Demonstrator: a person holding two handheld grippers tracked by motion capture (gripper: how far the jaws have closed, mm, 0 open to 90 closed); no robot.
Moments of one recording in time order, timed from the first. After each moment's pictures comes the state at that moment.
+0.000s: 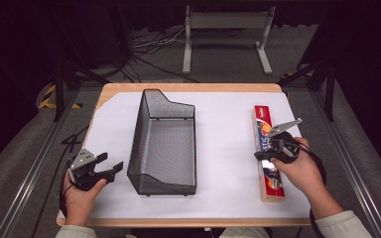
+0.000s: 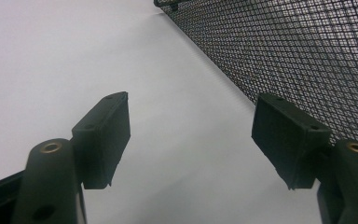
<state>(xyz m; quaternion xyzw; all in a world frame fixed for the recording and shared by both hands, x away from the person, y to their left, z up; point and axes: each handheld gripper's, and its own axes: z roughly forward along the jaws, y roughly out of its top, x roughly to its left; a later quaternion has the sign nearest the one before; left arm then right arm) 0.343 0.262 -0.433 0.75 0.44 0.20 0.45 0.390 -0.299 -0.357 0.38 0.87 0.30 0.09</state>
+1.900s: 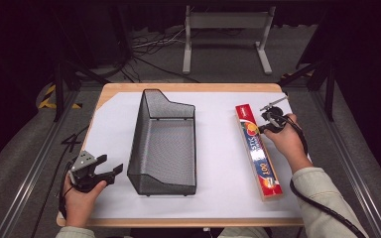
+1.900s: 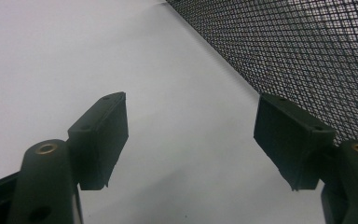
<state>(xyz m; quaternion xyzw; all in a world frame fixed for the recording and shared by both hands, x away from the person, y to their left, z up) 0.343 0.262 -0.438 0.76 0.45 0.19 0.44 0.504 -0.315 -0.398 0.45 0.85 0.22 0.14</state>
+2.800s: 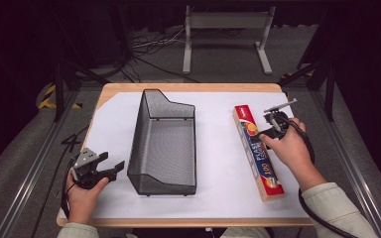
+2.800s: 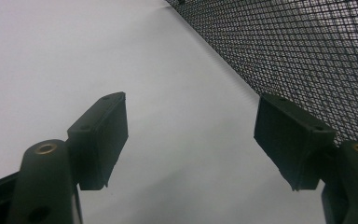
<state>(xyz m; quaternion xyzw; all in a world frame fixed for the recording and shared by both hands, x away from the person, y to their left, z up) 0.350 0.259 -0.438 0.76 0.45 0.20 0.43 0.451 -0.290 -0.364 0.59 0.78 0.21 0.08</state>
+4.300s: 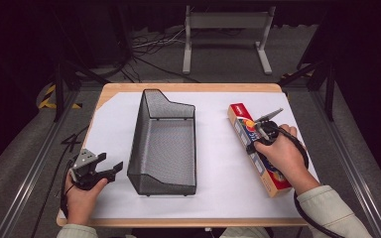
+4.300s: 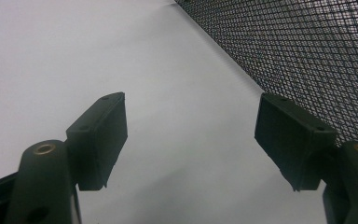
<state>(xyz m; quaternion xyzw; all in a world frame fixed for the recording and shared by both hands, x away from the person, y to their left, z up) 0.347 0.262 -0.439 0.75 0.45 0.20 0.43 0.436 -0.263 -0.376 0.60 0.78 0.15 0.09</state>
